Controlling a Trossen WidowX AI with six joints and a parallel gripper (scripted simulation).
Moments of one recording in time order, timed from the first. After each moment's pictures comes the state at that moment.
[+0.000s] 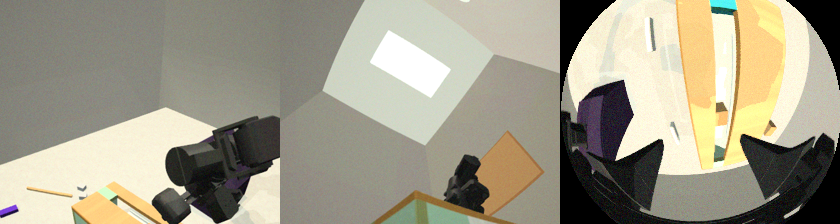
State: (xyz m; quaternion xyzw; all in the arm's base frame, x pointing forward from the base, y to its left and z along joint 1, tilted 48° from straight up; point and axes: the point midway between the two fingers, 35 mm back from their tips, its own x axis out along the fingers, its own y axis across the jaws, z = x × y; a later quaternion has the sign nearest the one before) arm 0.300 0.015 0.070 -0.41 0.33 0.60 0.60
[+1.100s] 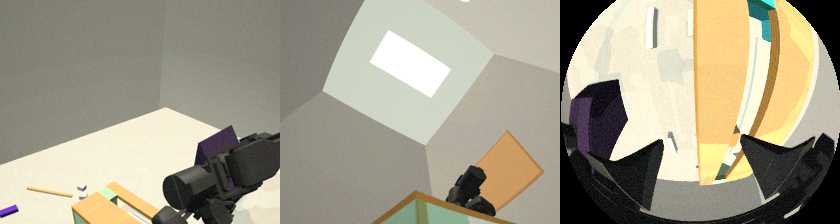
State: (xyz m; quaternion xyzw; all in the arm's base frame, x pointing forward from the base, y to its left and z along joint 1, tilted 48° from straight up) arm 0.295 0.047 0.037 -0.43 0.30 0.62 0.59
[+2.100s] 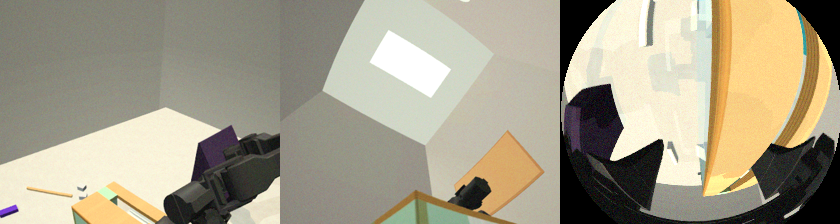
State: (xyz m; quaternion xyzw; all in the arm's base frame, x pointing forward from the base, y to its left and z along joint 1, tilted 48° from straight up) arm 0.290 0.071 0.010 -0.43 0.30 0.62 0.59
